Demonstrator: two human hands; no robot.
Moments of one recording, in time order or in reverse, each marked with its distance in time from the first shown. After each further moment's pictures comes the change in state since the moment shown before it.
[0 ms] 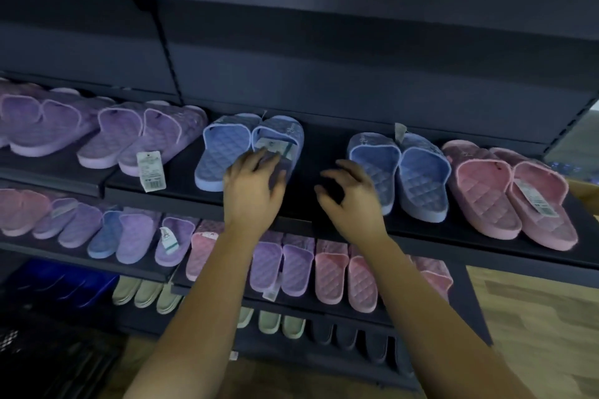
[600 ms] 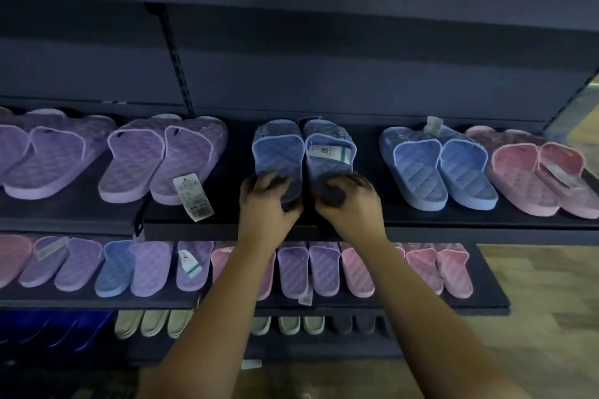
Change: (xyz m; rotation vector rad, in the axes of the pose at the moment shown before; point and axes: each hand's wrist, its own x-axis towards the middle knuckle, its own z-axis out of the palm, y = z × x) left_hand 0.006 -0.108 0.003 -0.198 -0.173 0.069; right_hand 0.018 -0.078 0.087 -0.133 0.128 0.131
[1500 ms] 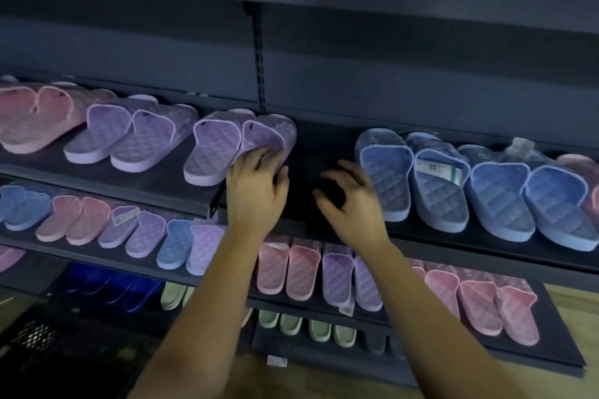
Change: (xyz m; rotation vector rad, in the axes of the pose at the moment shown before) left_hand 0.004 -0.071 -0.090 0.197 0.249 -0.056; right_hand 0.007 -0.075 0.059 0.179 -0.149 -0.128
